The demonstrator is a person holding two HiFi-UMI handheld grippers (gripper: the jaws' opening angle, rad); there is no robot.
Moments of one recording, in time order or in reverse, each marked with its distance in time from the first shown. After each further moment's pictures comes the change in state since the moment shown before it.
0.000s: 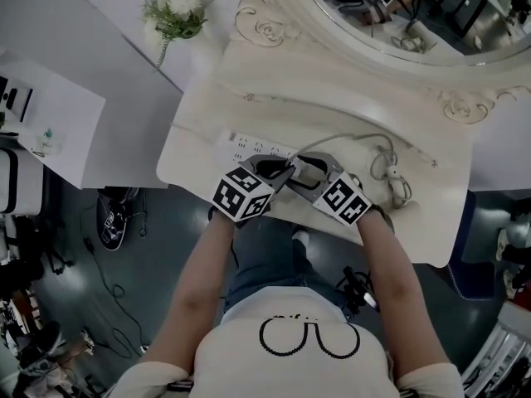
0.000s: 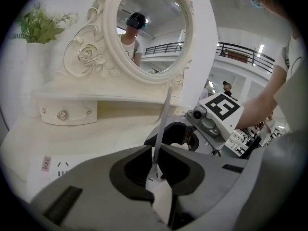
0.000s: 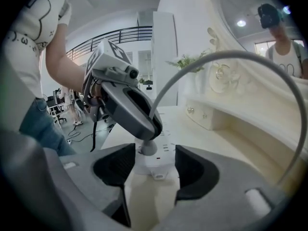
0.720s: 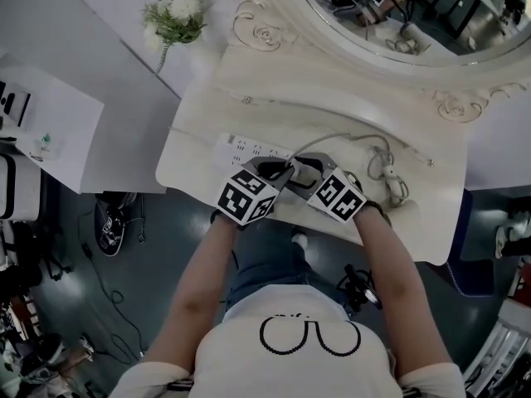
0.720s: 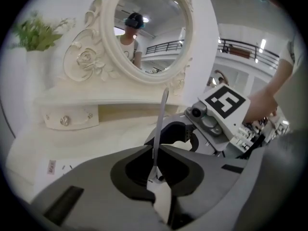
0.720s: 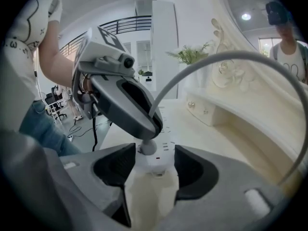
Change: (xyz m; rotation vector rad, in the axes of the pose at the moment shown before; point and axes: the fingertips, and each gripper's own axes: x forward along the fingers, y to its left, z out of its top) left arm -0.002 -0.002 0.006 0.020 0.015 0.051; right arm 0.002 -0.001 -0.003 0.007 0.125 0.001
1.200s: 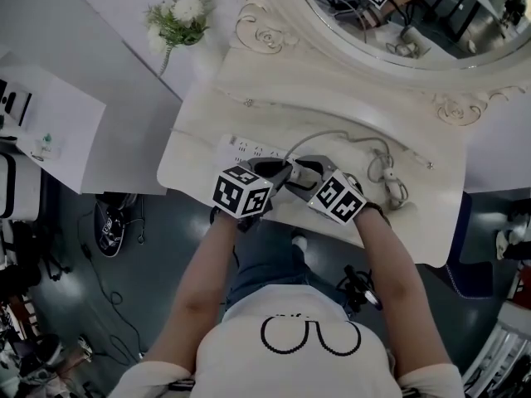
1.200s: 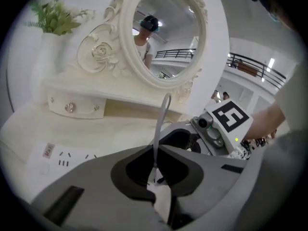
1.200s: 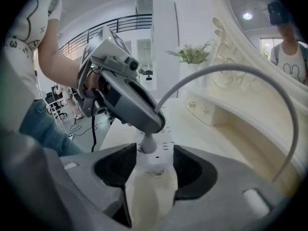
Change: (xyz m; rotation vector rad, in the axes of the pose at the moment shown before) left arm -0.005 0.009 0.004 -0.154 -0.050 -0.023; right arm 0.000 0.001 -0.001 -0.007 0.019 0.002
